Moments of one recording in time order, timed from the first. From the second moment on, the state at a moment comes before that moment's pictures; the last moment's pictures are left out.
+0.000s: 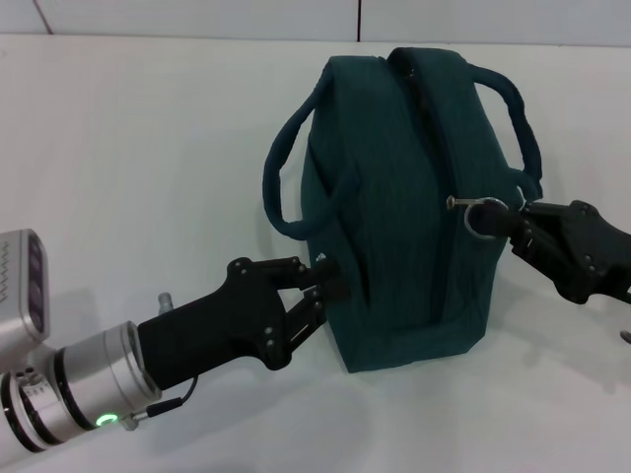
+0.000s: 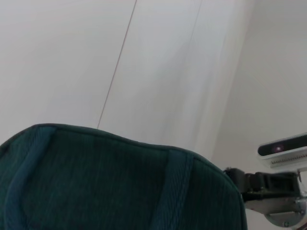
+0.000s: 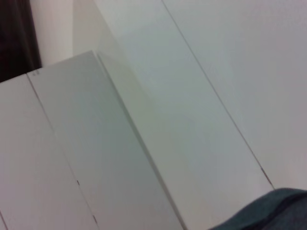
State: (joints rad) left arm -0.41 -2.10 0.83 0.05 1.56 1.70 -0.75; right arm 0.38 2.00 -1.41 -0.42 -0.99 -1.65 1.22
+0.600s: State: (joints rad) left arm -0.42 -2.10 0.84 0.05 1.59 1.71 -0.75; right arm 0.47 2.01 -1.39 -0.41 -0.99 -1.66 1.24
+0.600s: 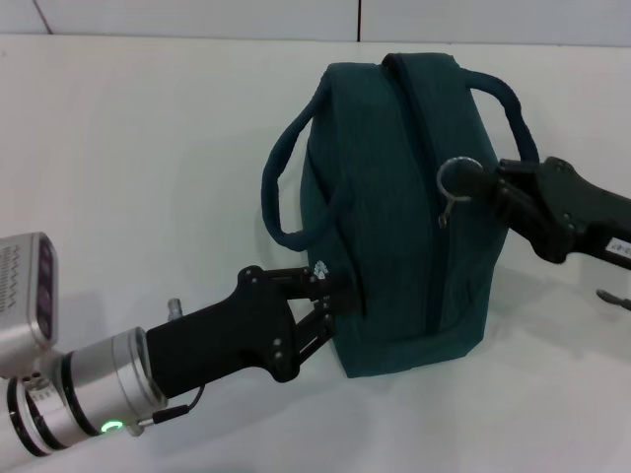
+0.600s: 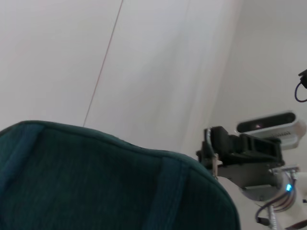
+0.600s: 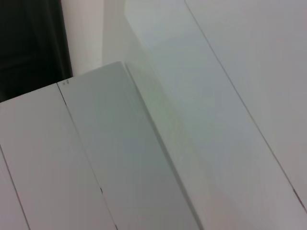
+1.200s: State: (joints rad) left arm -0.42 -2.11 0.83 -0.02 1.55 1.73 -0.67; right arm 0.55 2.01 -1.41 -0.41 -1.00 -1.60 1.25
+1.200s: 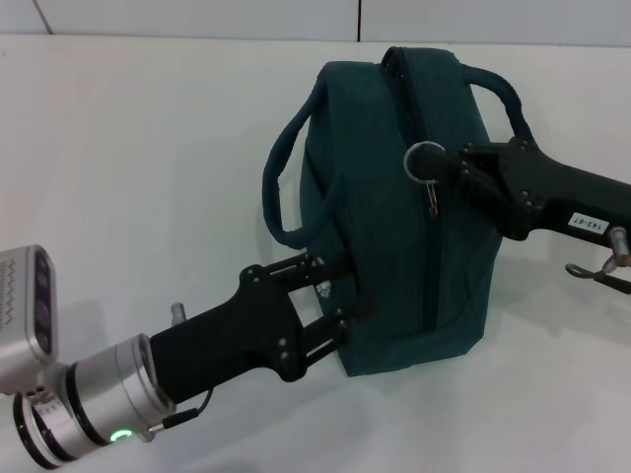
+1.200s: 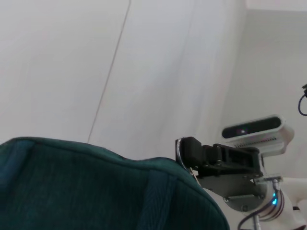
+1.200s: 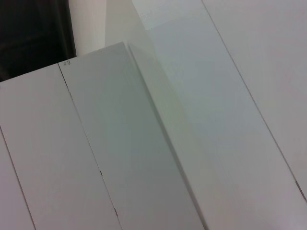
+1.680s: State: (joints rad) left arm -0.50 -2.11 0.79 -0.17 1.53 1.68 -0.62; right arm 0.54 2.01 -1.42 -0.41 -1.00 -1.60 1.24
